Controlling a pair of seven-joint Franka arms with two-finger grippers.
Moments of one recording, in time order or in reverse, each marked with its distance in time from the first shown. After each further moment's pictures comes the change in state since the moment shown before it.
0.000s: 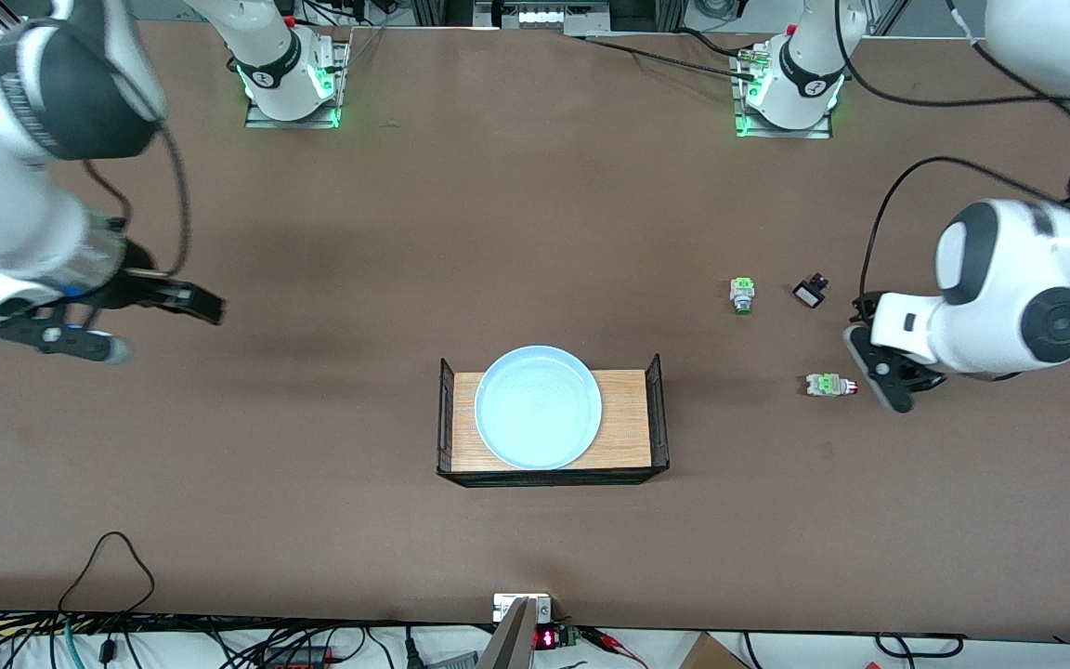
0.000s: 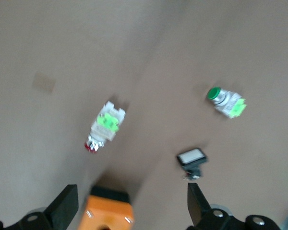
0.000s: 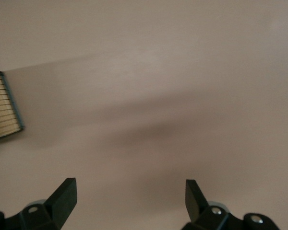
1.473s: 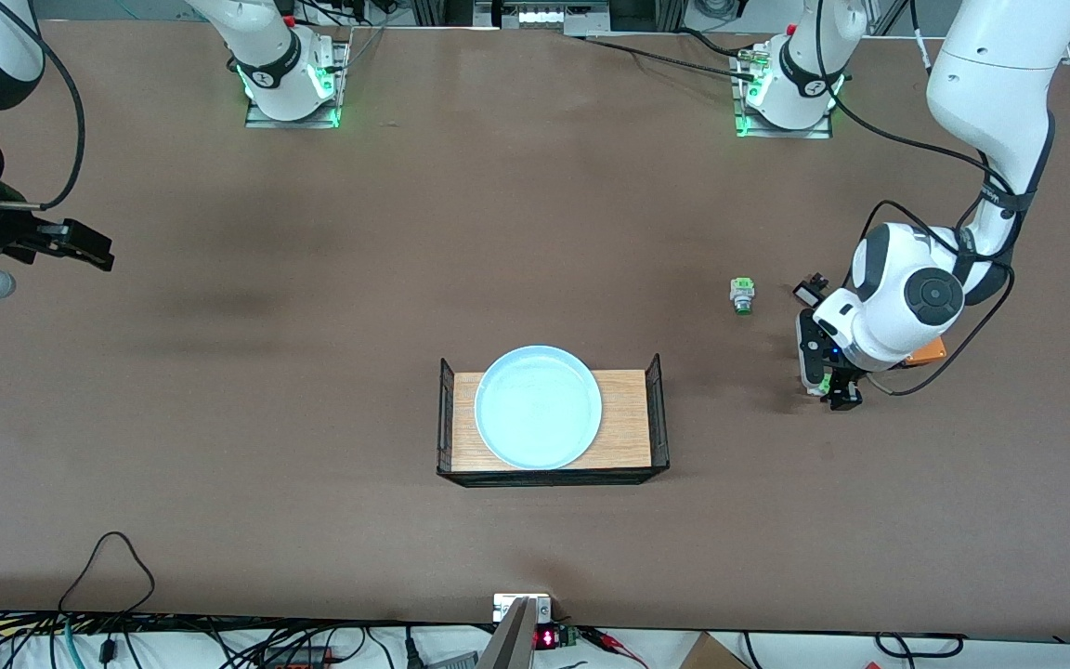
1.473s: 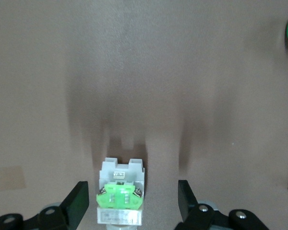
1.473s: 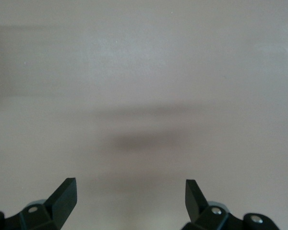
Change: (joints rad) left arm 0.007 0.079 0.003 -0.335 0.066 0.675 0.373; right arm -0.021 -0.202 -0.142 -0.219 -0.026 0.012 -0.298
